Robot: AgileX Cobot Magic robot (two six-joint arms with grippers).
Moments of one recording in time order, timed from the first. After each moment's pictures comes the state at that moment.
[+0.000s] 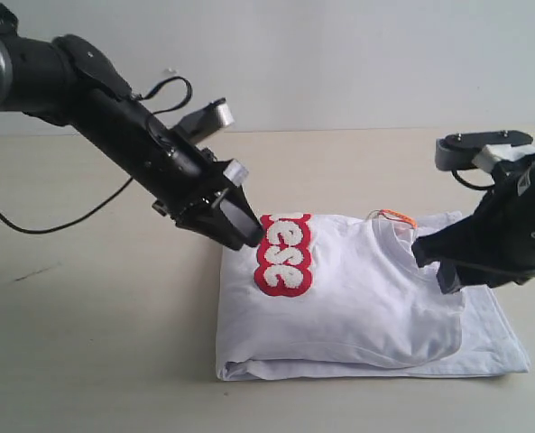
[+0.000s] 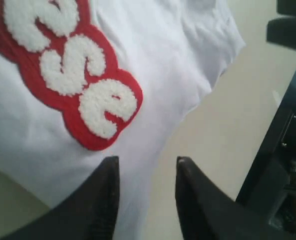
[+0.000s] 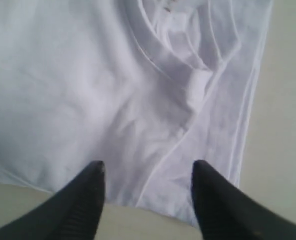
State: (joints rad) left arm -0.40 2.08 -1.52 -0.88 1.17 0.65; right arm 0.13 1.52 -0.83 0.04 0.68 0.10
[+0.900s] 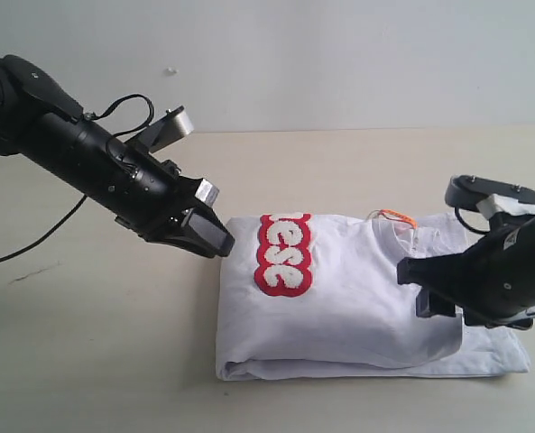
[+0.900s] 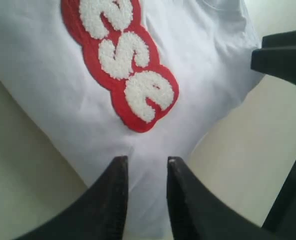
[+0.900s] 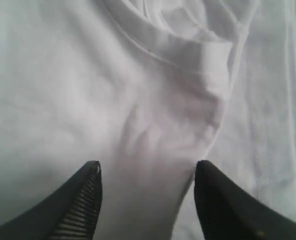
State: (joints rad) left arm -0.36 1.94 -1.25 -0.94 0.96 0.75; right arm 0.13 1.59 -0.64 0.26 0.34 0.17
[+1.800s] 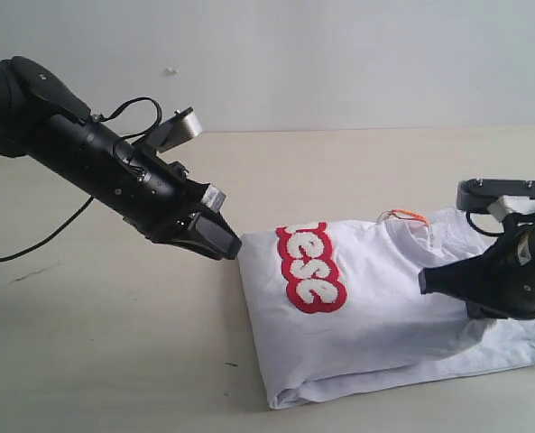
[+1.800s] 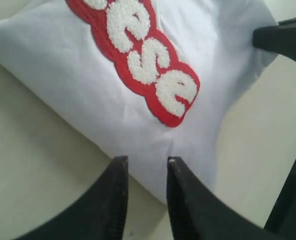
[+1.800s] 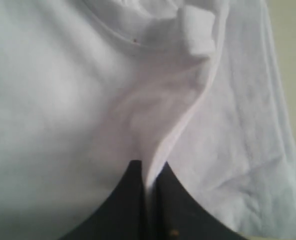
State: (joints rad) left arm -0.38 1.94 -1.25 -0.95 0.95 0.78; right arm 0.13 1.57 -0.64 -0.21 0.37 0.52
